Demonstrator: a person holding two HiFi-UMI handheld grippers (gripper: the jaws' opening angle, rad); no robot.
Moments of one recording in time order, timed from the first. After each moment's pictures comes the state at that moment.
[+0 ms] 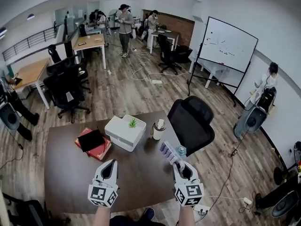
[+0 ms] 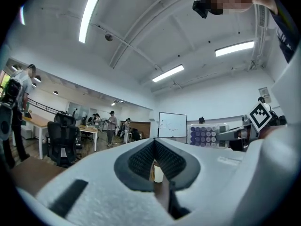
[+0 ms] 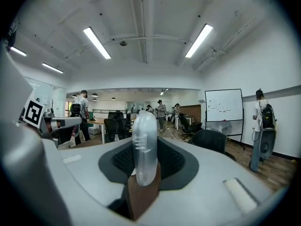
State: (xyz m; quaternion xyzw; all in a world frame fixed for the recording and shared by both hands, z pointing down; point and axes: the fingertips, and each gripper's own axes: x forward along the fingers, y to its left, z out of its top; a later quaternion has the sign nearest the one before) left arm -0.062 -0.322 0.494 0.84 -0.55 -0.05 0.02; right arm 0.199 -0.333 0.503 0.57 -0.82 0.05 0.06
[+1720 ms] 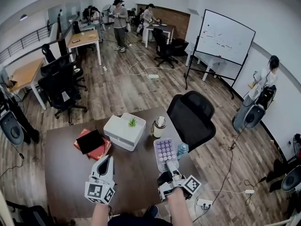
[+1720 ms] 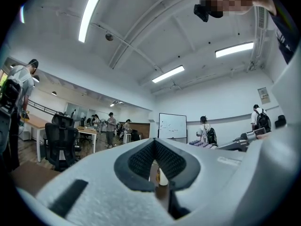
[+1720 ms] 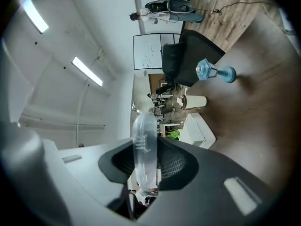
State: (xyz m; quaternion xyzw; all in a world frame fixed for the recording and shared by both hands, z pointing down) left arm -0.091 -0.360 0.488 0.84 -0.54 -0.05 0.02; right arm 0.161 -0.365 0.576 0.38 -0.58 0.58 -0.43
